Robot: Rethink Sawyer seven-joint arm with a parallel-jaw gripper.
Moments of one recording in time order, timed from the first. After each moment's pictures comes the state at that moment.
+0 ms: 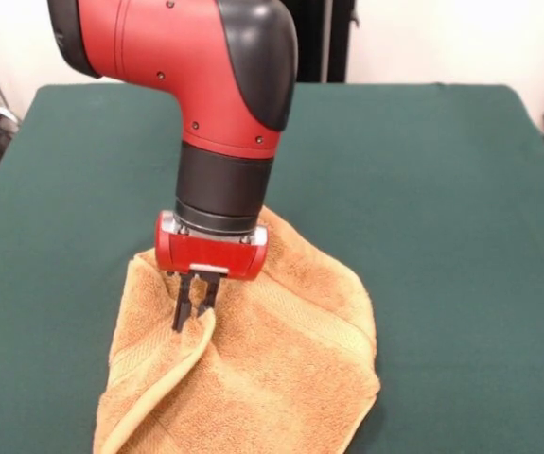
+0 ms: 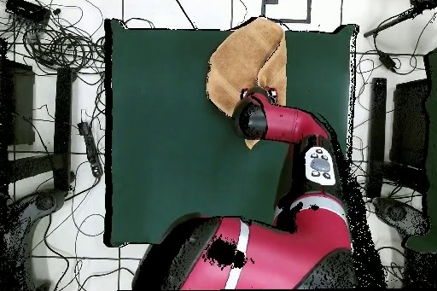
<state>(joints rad) -0.22 -0.25 -0.09 1.26 -0.14 0.13 1.57</state>
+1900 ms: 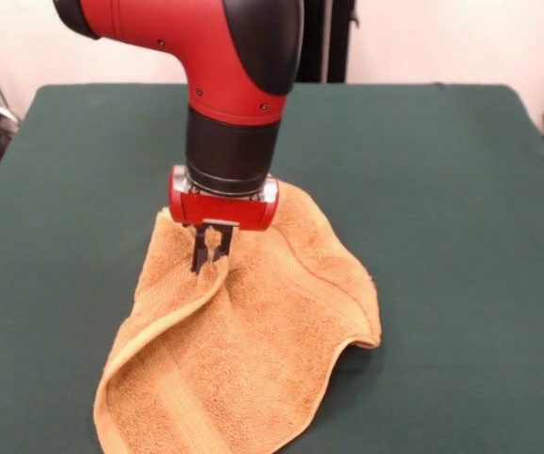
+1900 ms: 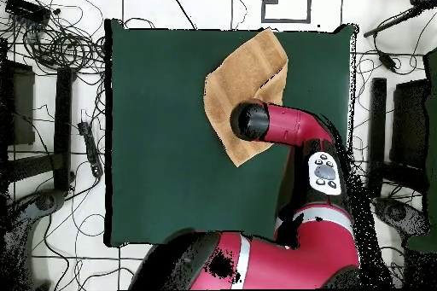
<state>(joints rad) -0.22 -0.33 -0.08 1.33 -0.13 0.40 1.57</state>
